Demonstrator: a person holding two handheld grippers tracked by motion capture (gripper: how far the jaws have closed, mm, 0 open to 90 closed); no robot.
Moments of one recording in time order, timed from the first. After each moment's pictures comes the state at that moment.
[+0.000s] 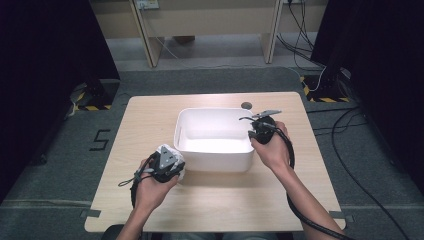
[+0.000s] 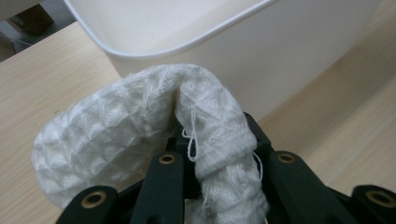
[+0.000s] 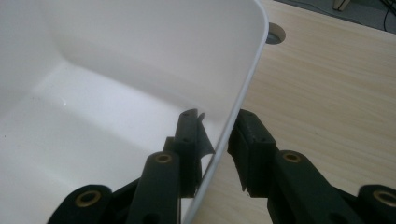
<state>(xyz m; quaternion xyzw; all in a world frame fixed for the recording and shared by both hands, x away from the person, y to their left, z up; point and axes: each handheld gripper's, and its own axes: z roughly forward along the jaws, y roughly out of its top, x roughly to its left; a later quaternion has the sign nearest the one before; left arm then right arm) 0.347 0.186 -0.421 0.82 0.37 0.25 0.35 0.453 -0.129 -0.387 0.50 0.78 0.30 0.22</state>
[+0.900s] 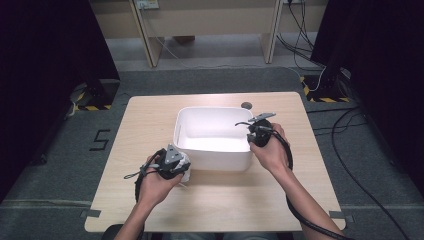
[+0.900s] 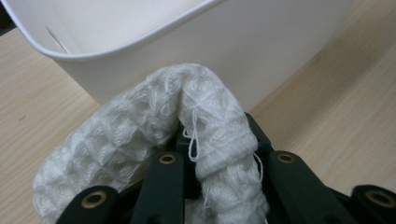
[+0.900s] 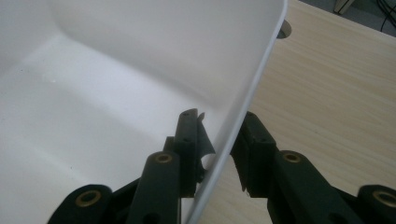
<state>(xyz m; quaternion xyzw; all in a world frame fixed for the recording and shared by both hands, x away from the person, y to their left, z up) 0.362 0.180 -0.424 0.84 0.36 0.21 0.35 0.451 -0.122 -0.395 0.48 0.80 0.28 0.23</state>
